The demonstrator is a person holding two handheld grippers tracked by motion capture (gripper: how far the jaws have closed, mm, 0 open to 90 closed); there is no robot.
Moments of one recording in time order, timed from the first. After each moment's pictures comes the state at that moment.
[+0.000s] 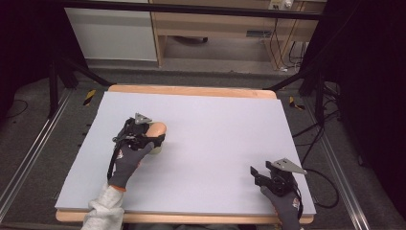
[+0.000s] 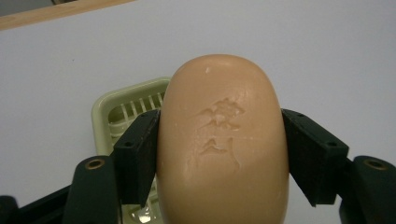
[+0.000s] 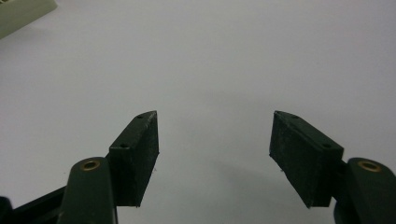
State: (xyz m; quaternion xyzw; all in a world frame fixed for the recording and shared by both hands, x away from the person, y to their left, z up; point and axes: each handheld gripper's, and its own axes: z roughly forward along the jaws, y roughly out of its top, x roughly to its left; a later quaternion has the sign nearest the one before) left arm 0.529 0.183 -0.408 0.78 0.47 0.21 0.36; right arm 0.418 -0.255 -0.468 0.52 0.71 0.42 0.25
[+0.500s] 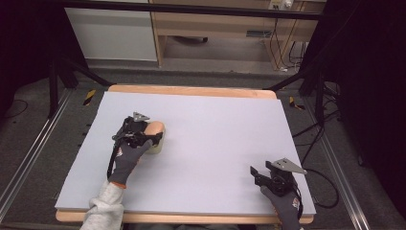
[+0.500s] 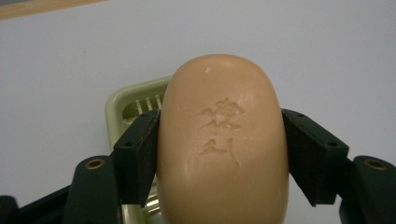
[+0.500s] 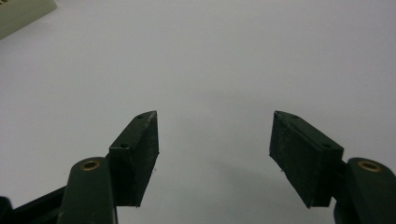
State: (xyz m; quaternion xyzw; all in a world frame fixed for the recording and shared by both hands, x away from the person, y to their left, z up) left arm 0.542 0.191 -0.418 0.77 0.49 0.21 0.35; right arm 0.419 -0.255 -0.468 0.52 0.71 0.42 0.25
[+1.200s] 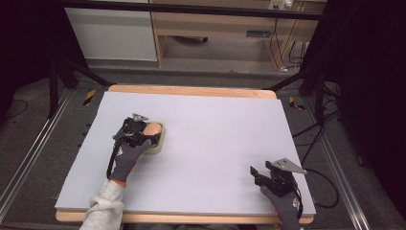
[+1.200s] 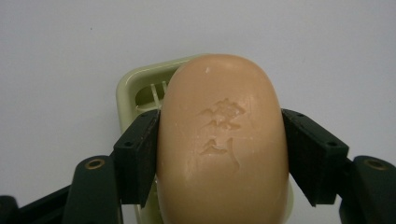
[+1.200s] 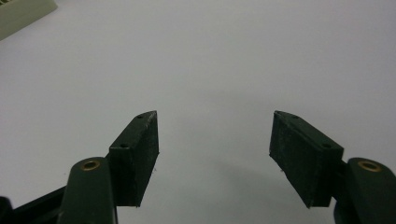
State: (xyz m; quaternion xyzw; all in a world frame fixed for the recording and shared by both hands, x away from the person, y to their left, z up) left arm 0.555 0.199 -0.437 0.77 0.50 0.20 0.33; right arm 0.419 -0.255 -0.468 0.52 0.71 0.42 0.25
